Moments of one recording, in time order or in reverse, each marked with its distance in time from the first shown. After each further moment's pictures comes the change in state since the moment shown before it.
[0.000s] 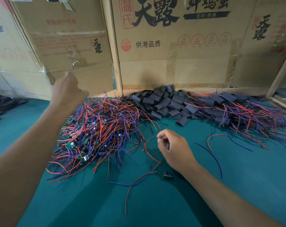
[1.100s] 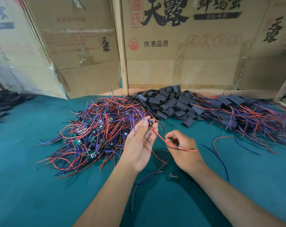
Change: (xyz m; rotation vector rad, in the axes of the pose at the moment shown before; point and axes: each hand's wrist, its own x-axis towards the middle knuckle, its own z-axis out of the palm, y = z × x) left_hand -0.183 0.112 0.066 -2.139 -0.553 -0.656; right_hand 0.000 0.002 -0.002 0.186 0.057 -0.002
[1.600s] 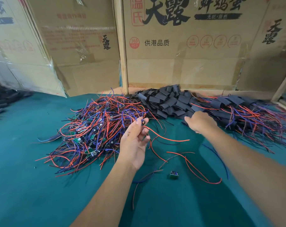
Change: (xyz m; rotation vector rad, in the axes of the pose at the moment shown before) left_hand 0.003 0.004 -0.015 0.154 0.111 0.069; right_hand 0.108 0.018 -0.057 -0.805 -0.172 0.679
